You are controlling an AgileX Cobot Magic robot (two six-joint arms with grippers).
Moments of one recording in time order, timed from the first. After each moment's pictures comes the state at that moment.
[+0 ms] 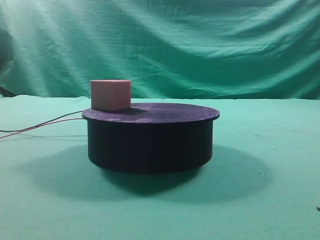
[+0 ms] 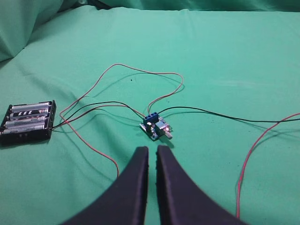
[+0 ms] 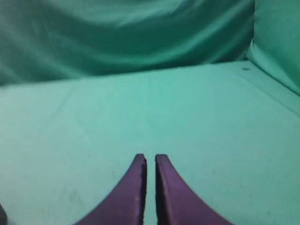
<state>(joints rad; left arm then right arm) 0.03 -0.02 0.03 0.09 0.36 -0.08 0.02 -0.01 0.01 0.28 0.20 -0.13</state>
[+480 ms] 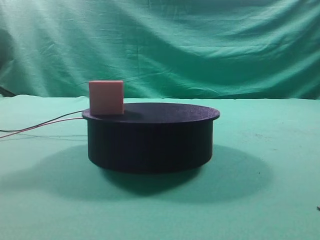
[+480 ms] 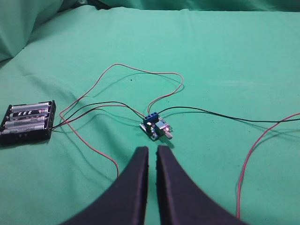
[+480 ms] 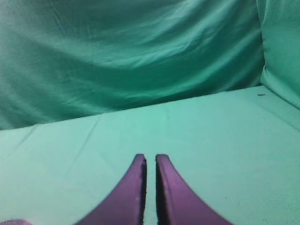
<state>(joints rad) 0.03 -0.02 0.03 0.09 0.36 -0.08 0.02 0.19 -0.18 0.41 0.29 -0.18</state>
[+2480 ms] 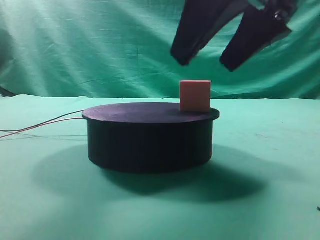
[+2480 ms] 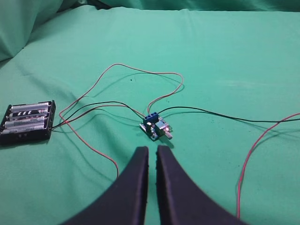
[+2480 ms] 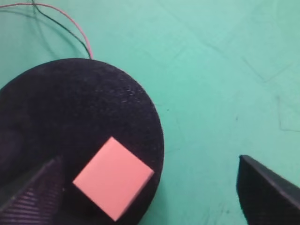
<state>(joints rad) 0.03 -0.02 0.03 0.09 0.36 -0.08 0.57 1.60 -0.81 0.79 0.27 -0.89</state>
